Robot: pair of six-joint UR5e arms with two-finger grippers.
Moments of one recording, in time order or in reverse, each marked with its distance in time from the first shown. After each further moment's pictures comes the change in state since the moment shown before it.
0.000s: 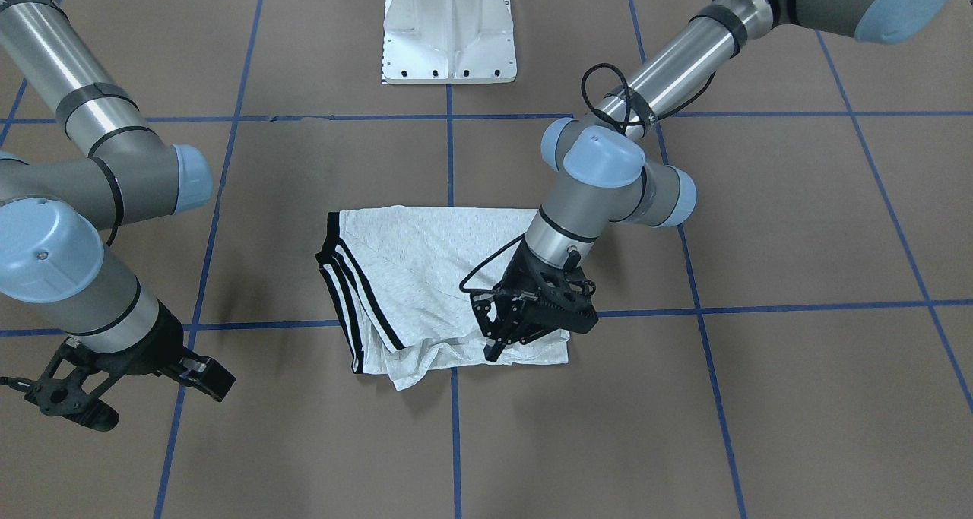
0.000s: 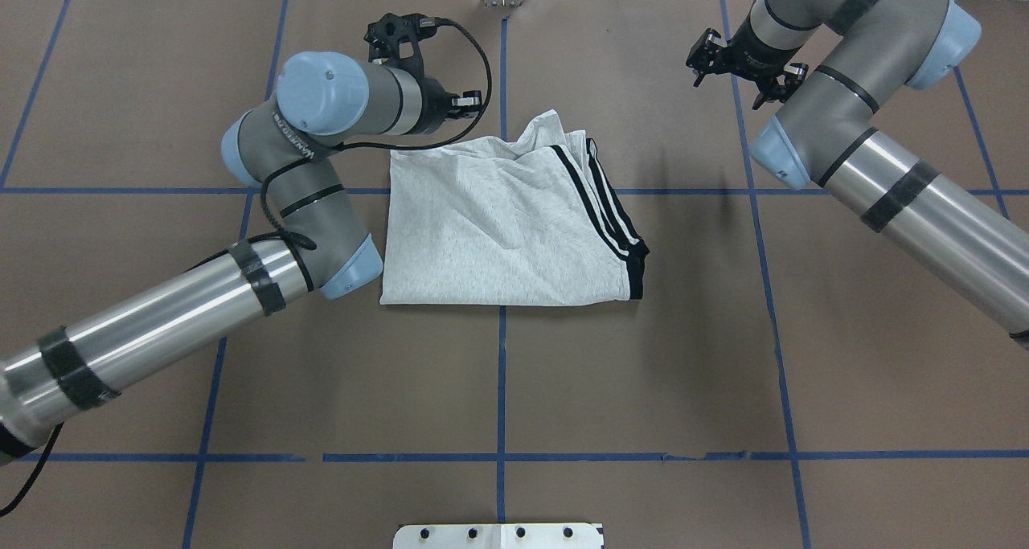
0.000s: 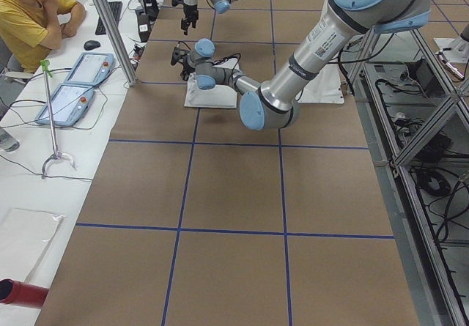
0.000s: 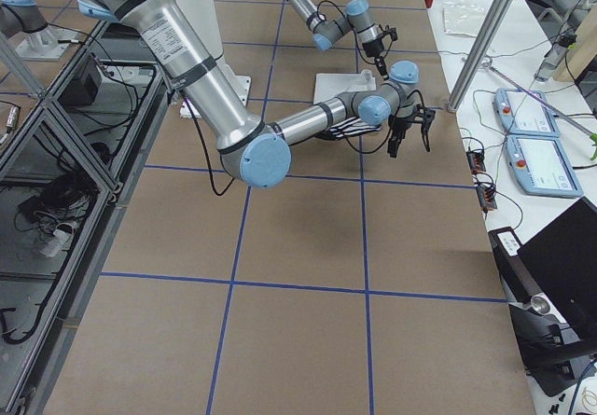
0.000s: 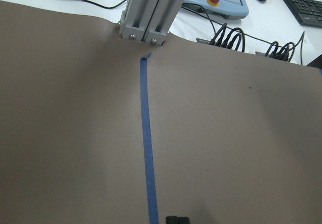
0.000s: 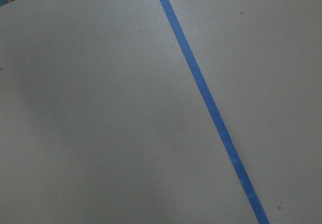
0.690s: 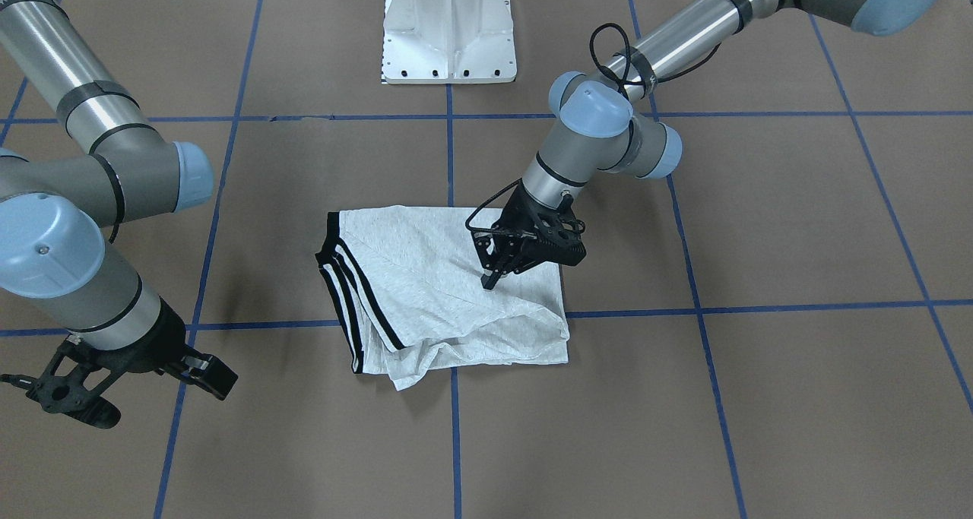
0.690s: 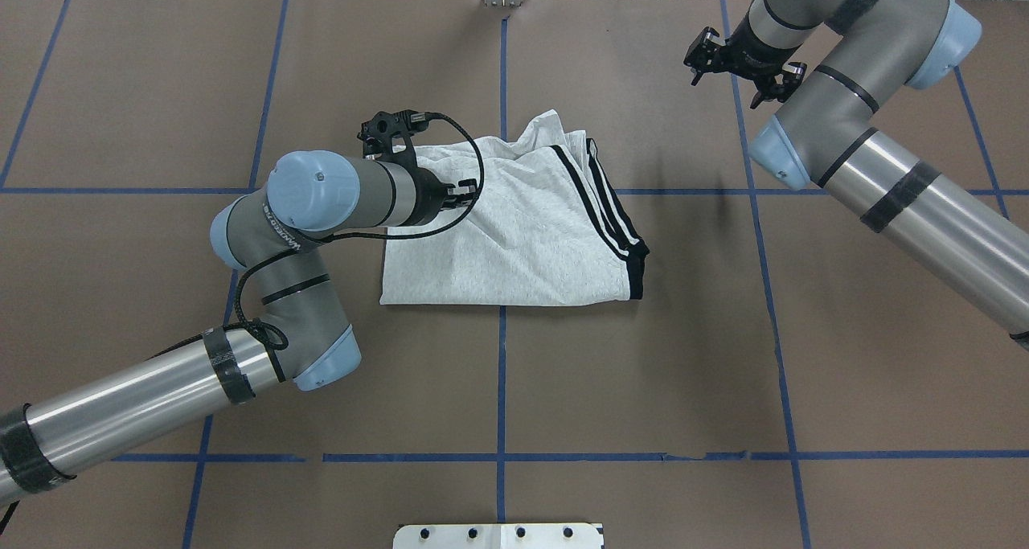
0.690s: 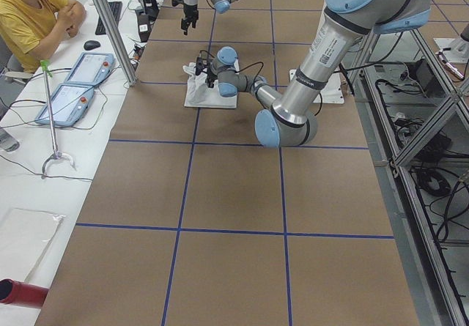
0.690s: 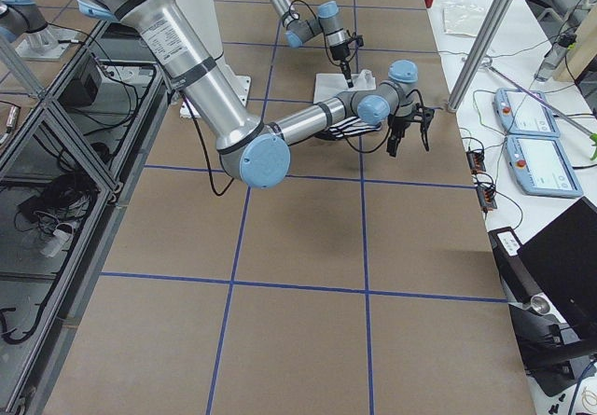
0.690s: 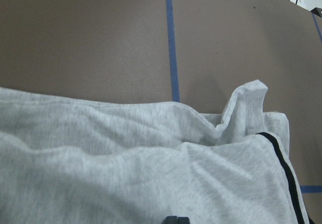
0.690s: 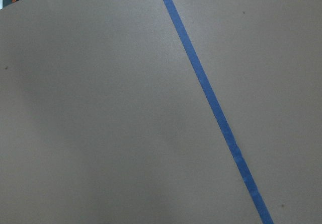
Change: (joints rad) left arm 0.114 0.122 -0.143 0.055 0.009 -0.127; right arm -0.002 -0.001 0.015 0.002 0.001 0.009
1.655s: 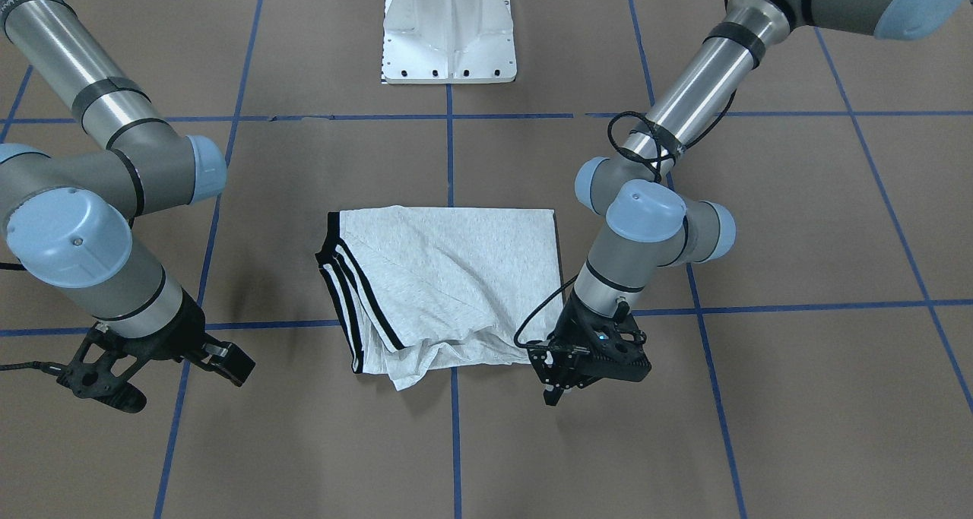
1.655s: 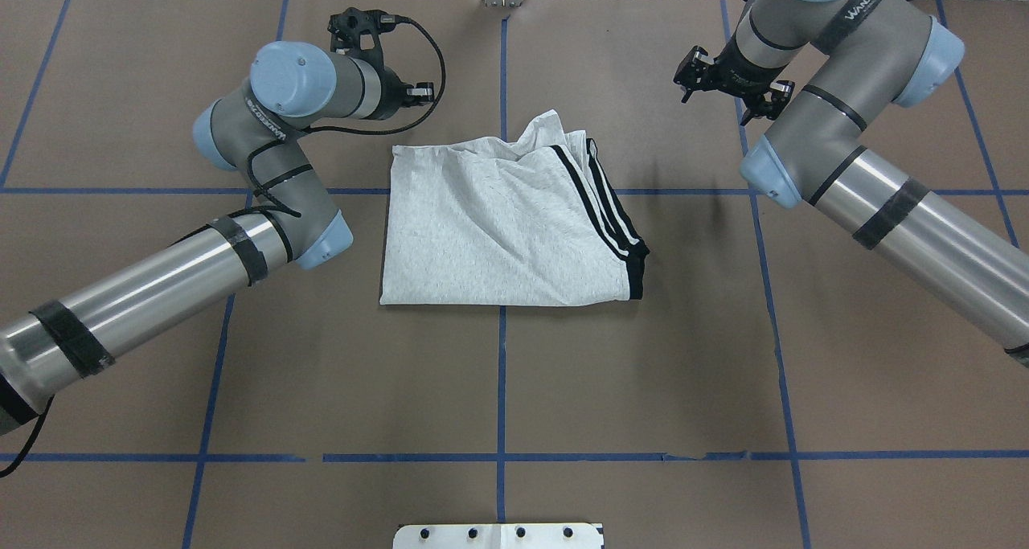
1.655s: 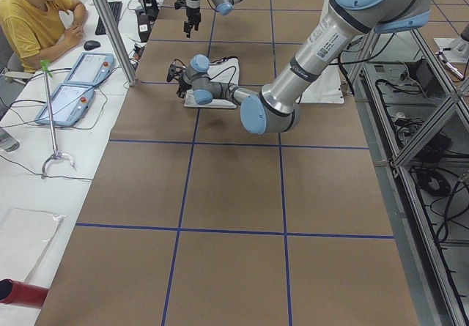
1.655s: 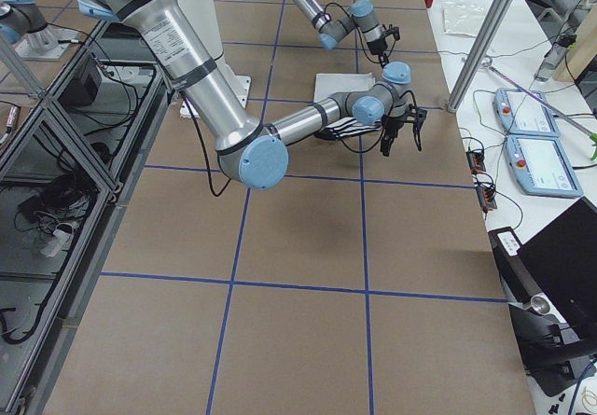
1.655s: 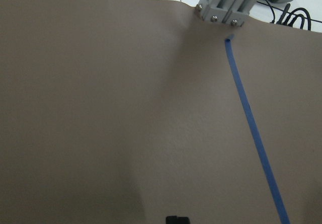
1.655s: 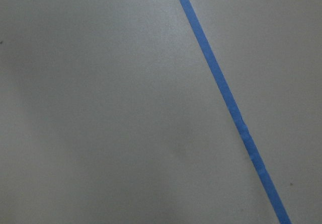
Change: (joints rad) left arm -0.203 -0.180 0.393 -0.137 -0.009 0.248; right arm -0.034 -0.011 0.011 -0.002 -0.006 0.018
